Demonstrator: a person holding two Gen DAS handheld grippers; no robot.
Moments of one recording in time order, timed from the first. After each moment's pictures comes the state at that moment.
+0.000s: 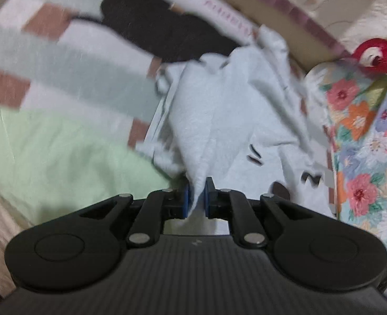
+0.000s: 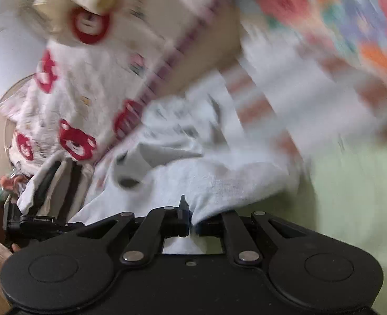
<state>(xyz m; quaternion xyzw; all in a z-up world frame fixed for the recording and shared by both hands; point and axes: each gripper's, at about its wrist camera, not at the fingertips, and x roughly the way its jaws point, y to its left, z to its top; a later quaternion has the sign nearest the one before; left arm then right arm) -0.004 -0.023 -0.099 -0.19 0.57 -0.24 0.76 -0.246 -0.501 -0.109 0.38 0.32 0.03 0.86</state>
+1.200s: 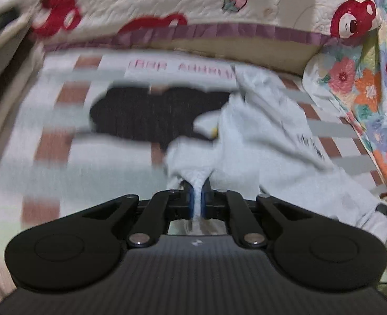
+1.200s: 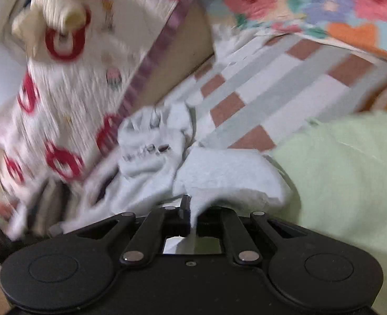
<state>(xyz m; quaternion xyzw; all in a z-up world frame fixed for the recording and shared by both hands) 0.019 -0.059 -0.029 0.00 0.42 -0.25 0.87 -0.217 -0.522 -0.119 0.38 0.30 -0.01 0.87</state>
